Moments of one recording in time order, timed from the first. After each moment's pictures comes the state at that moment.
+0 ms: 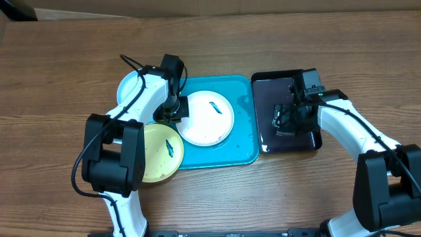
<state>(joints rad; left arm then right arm) -0.23 2.03 1.43 -0.97 0.03 -0.34 0.18 1.73 1.07 -0.67 -0.06 0.31</state>
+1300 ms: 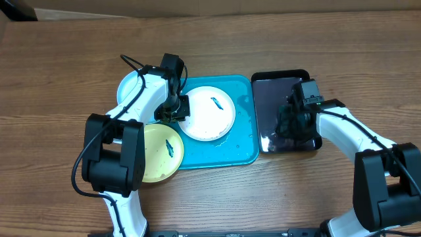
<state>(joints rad) -0.23 2.03 1.43 -0.96 0.06 -0.34 0.18 1.73 0.97 -0.64 -0.13 0.31</state>
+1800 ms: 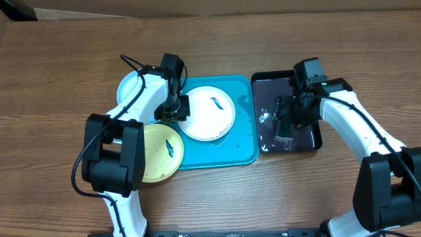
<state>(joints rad) -0.23 2.03 1.43 -0.96 0.06 -0.34 0.18 1.73 1.18 -0.81 -0.12 0.31</state>
